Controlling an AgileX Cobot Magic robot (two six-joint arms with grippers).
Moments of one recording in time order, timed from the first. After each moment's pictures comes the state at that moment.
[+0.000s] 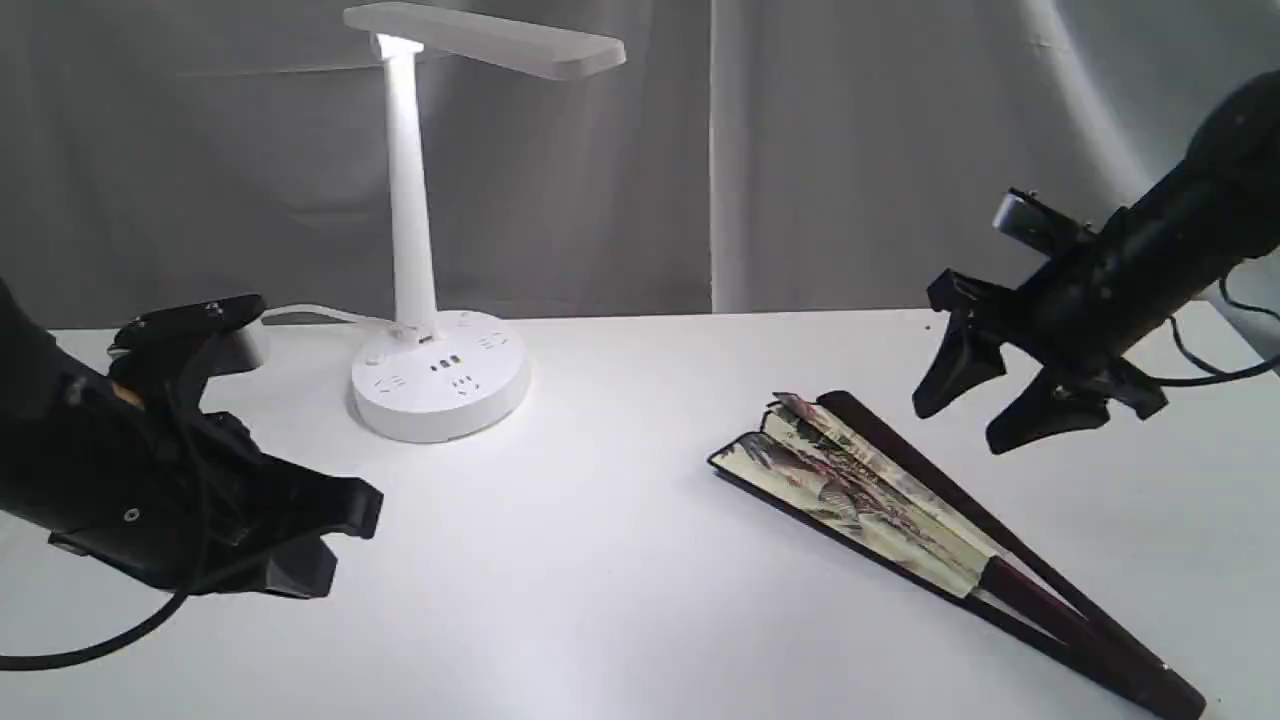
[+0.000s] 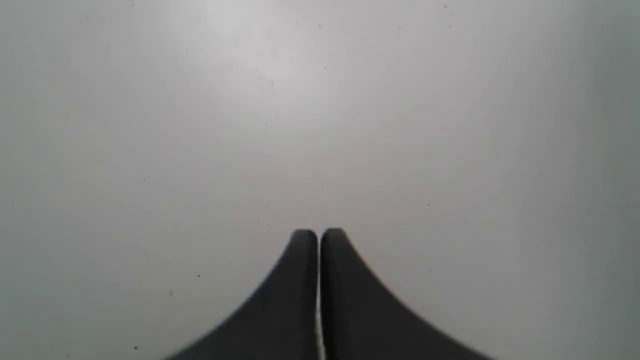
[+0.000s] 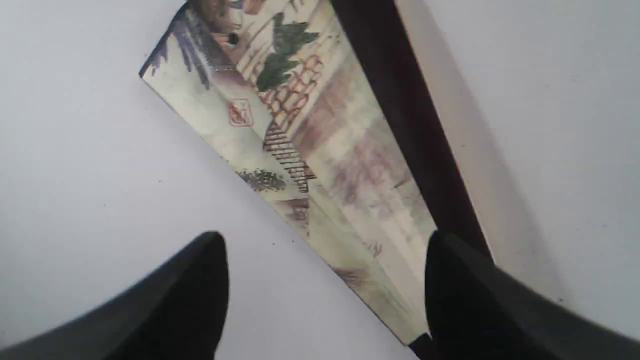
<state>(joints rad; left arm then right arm) -0.26 1.58 -0.96 -0.42 0.66 0.18 -0.07 2.24 -1.82 0.57 1.20 -0.22</state>
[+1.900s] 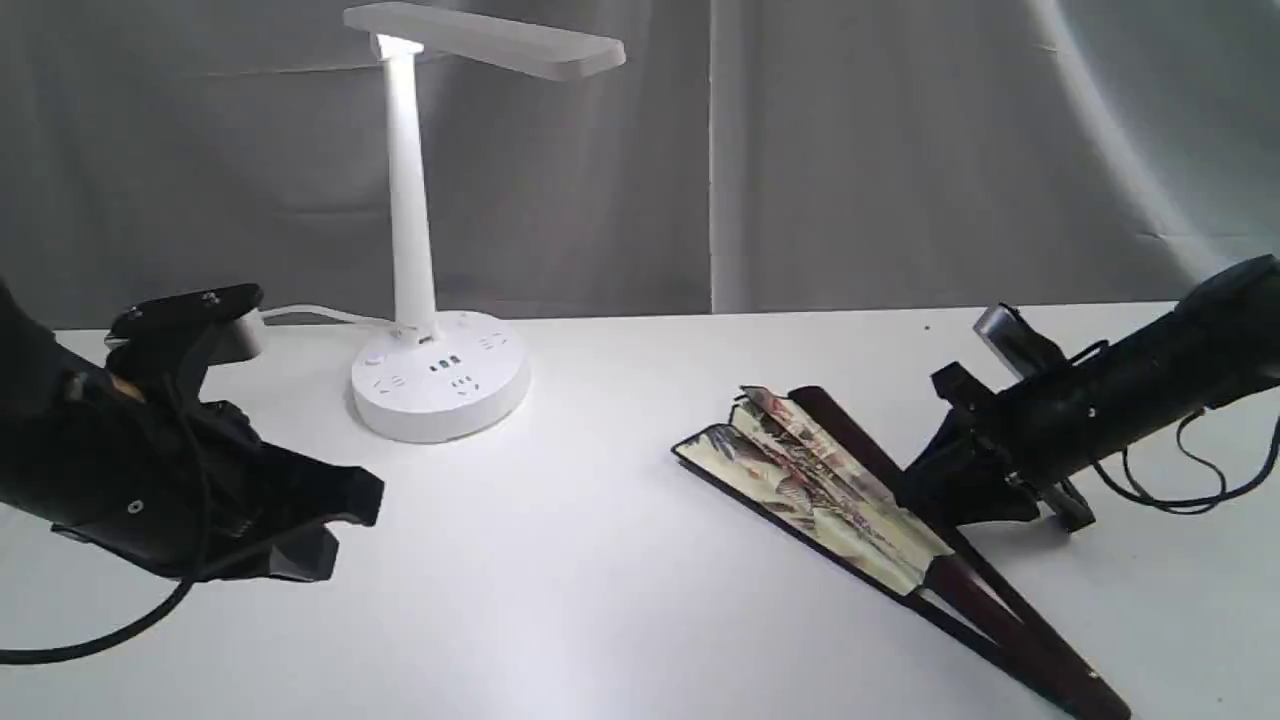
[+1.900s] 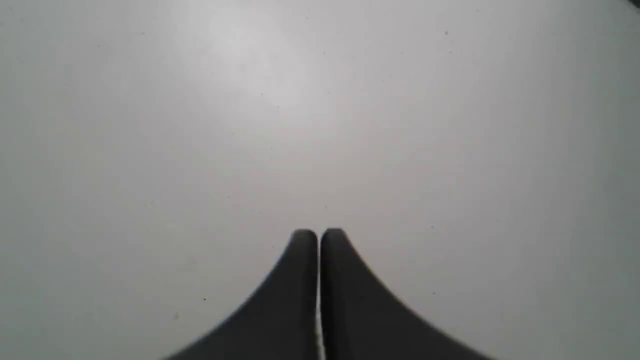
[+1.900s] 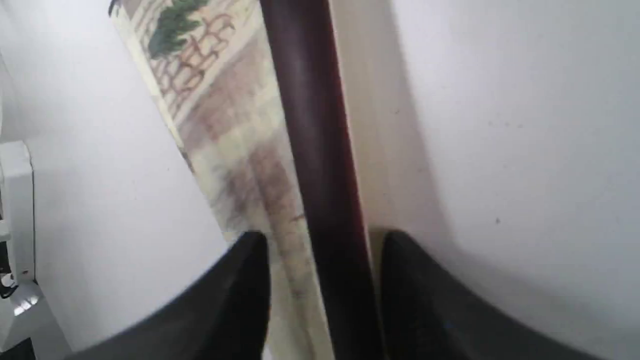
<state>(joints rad) -0.26 1.58 -0.96 -0.43 0.62 0.18 -0.14 2.50 -1.82 0.89 1.26 -0.54</state>
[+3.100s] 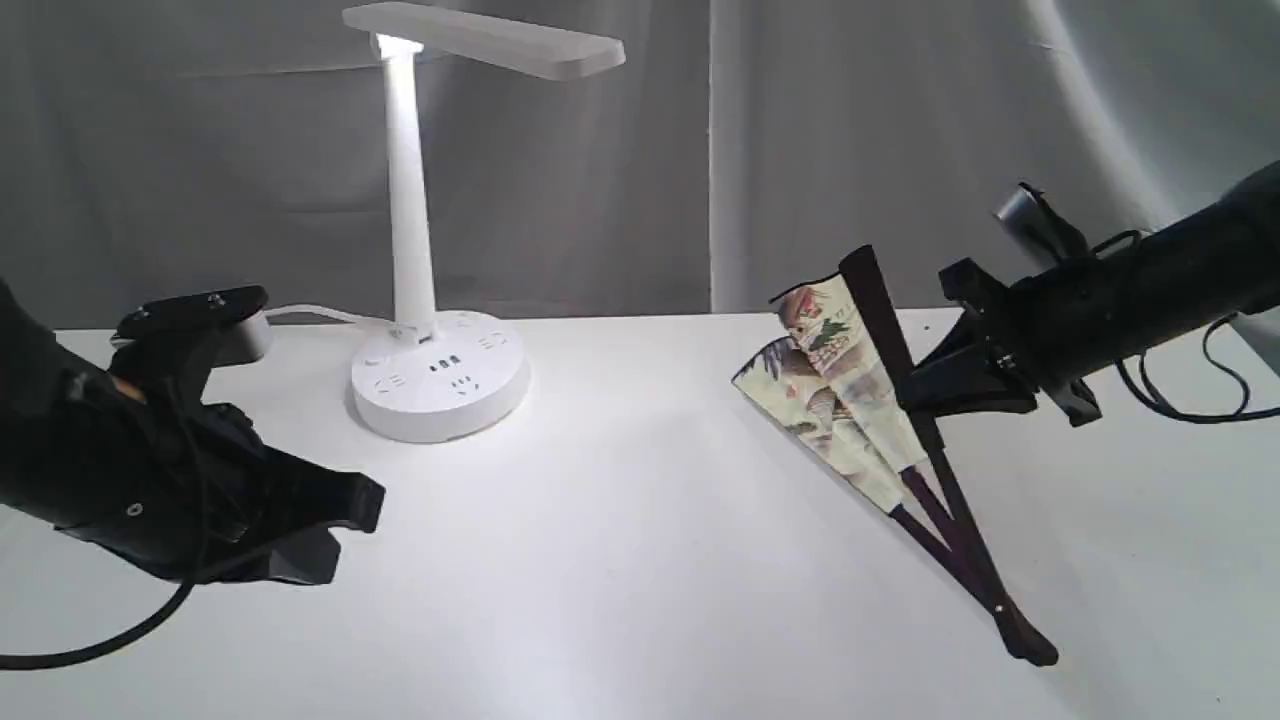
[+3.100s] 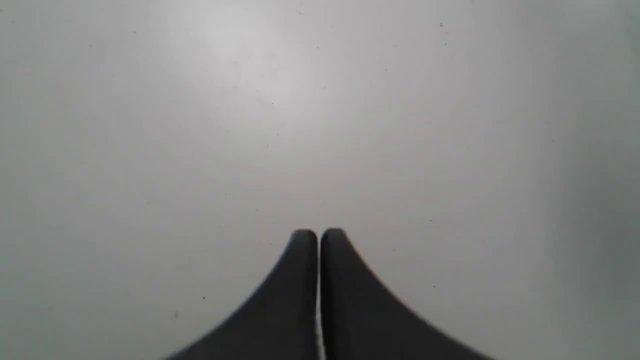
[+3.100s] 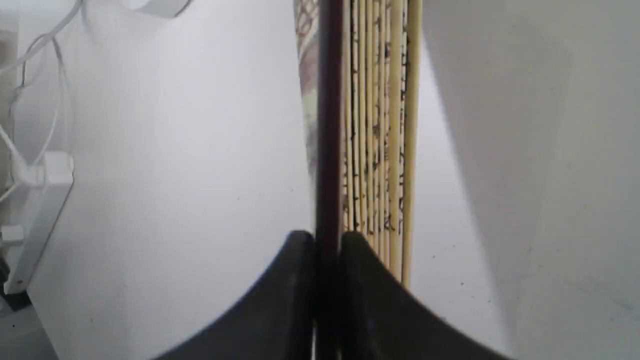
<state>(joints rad) -0.26 1.58 -0.96 -0.44 0.63 0.21 -0.12 2.25 -1.70 0.95 1.21 -0.64</state>
